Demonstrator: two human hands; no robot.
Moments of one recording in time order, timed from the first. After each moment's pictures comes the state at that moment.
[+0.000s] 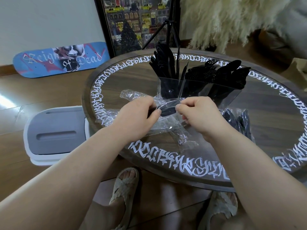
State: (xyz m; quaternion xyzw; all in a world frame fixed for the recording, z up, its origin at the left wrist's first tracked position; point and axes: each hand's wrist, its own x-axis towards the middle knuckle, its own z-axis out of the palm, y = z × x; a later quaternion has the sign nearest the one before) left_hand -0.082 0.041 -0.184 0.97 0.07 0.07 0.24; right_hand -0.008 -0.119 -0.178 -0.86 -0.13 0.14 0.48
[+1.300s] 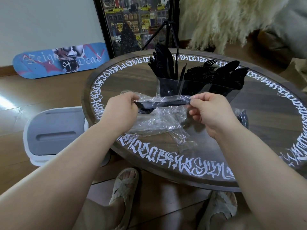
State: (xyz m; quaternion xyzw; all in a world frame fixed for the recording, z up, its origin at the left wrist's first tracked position) left_hand -0.077 0.064 -0.181 0.94 0.23 0.08 0.24; right_hand 0.003 -0.133 -0.174 -0.75 0.02 0.16 0.64
